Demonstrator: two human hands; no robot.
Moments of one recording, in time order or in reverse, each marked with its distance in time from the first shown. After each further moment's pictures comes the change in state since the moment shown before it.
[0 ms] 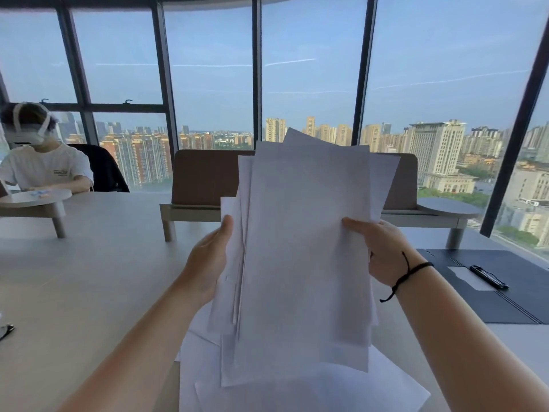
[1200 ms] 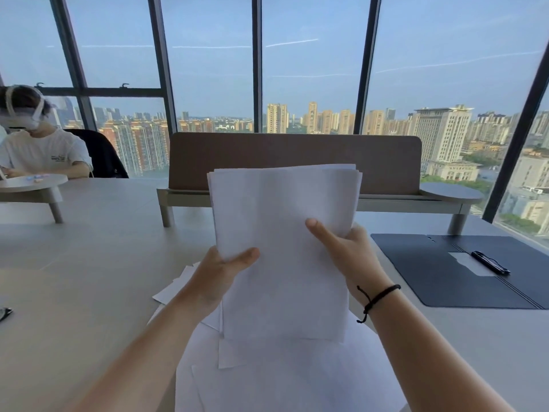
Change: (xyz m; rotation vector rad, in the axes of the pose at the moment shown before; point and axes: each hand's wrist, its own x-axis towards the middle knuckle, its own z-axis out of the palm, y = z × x) left_hand -0.001 -0.057 -0.003 -0.005 -0.139 0.029; right_hand -0.034 0.045 0.019 -0.173 -0.197 -0.274
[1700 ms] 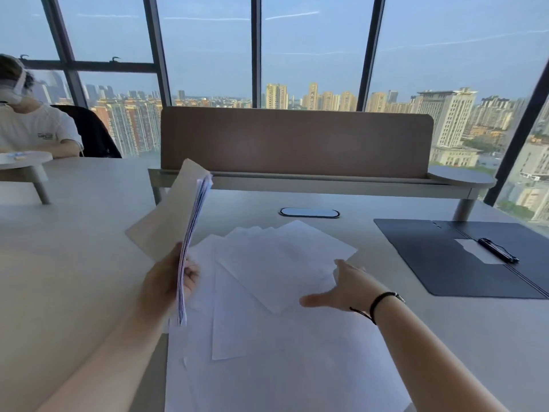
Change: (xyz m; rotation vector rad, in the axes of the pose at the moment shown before) left_hand 0.033 -0.101 -0.104 -0.761 0.094 -0.147; right_hand 0.003 0.073 -0.028 -1.201 -0.283 0.572
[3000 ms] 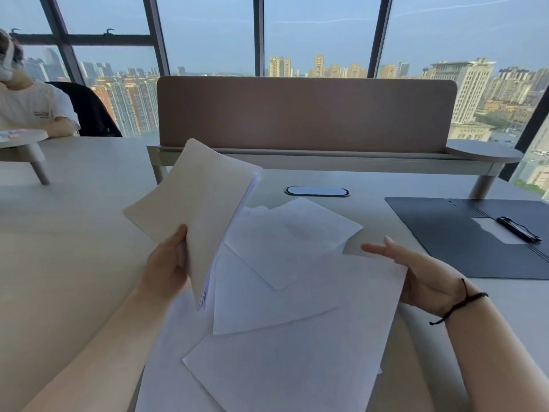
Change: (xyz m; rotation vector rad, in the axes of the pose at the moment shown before) left_hand -0.001 0.008 0.004 0.121 0.386 0.060; right_hand 0.020 0.088 -0.018 1.306 -0.360 -0.092
